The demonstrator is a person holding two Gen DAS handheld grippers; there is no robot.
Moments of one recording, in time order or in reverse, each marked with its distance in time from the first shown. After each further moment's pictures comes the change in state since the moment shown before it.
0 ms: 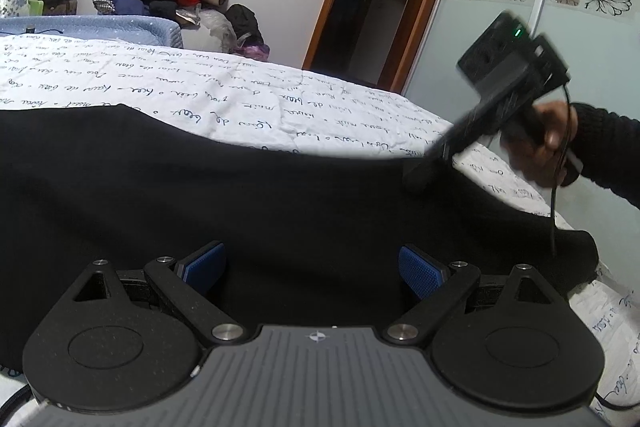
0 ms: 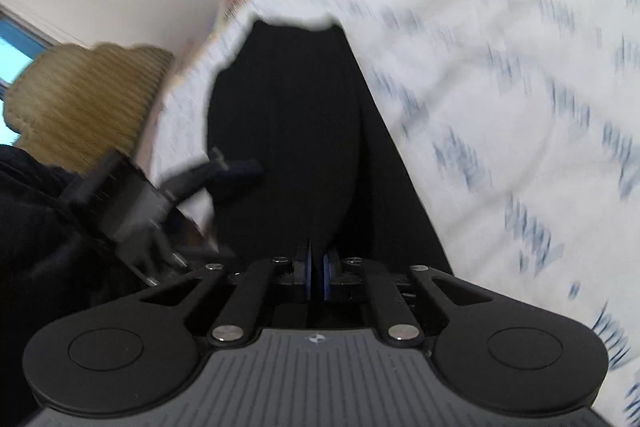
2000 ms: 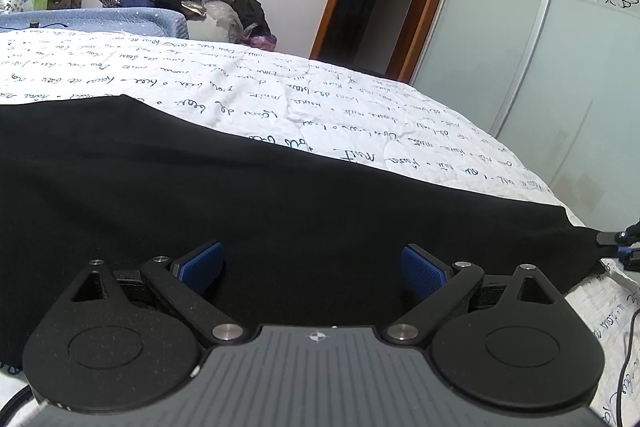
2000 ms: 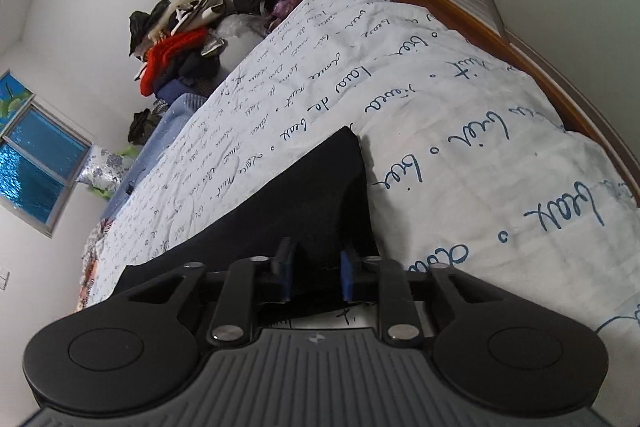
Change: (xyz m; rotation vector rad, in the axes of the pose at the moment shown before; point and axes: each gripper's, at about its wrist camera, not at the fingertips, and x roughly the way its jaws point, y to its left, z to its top) left arm 0.008 0.000 0.001 0.003 0.032 0.023; right arm -0.113 0.099 -0.330 0.825 -0.953 -0.626
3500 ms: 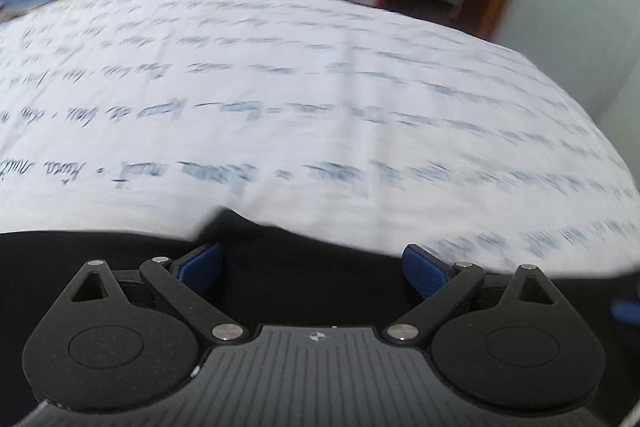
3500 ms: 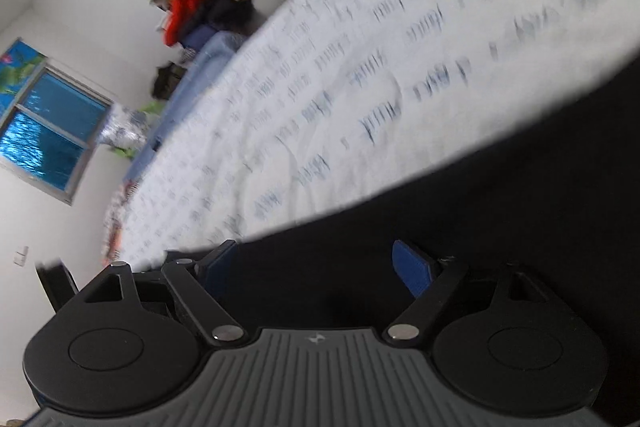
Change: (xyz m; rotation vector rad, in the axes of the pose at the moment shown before) left arm 0.108 0.121 0.122 -0.026 0.262 0.220; right arm 0.155 0.131 -0.029 -0.009 0.143 0.076
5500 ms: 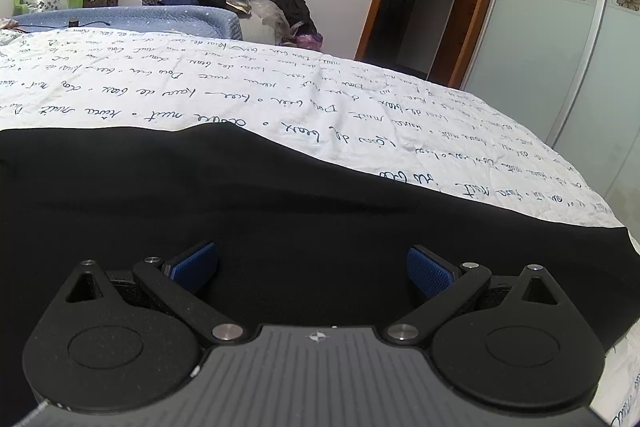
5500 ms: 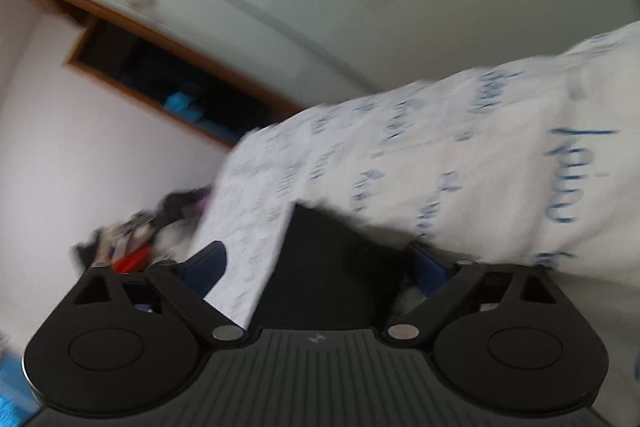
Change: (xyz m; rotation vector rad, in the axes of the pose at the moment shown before) left arm -0.075 -0.008 -0.113 0.004 -0.247 -0.114; right arm -0.137 -0.107 -0.067 0.530 -0.723 -0.223
